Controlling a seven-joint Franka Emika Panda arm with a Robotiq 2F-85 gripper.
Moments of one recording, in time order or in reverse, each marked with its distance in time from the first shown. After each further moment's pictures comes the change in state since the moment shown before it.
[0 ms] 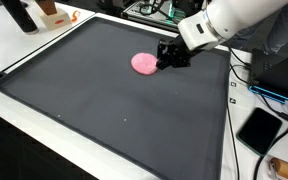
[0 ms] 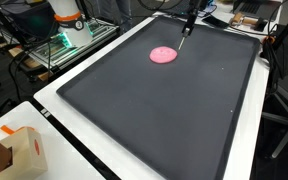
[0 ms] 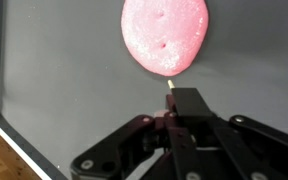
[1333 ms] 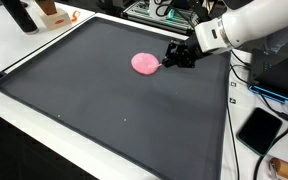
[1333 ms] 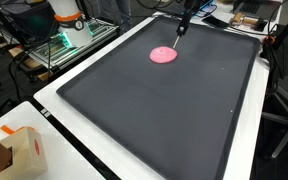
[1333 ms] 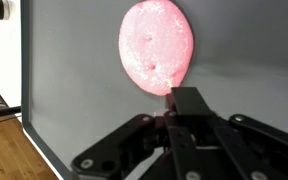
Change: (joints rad) arm 0.089 0.043 -0.004 0.004 -0.066 -0.105 0.182
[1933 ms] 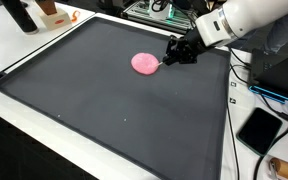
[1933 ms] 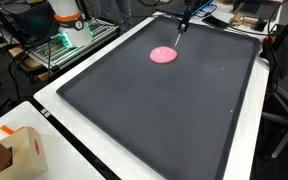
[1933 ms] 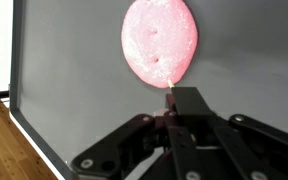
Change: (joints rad) arm -0.014 -0.060 0.002 -0.051 0.009 0.055 -0.091
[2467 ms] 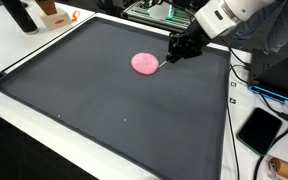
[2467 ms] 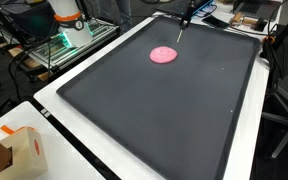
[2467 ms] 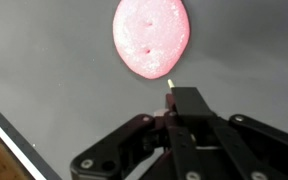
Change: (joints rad) arm -0.055 -0.079 0.029 -0.060 0.073 0.095 -0.214
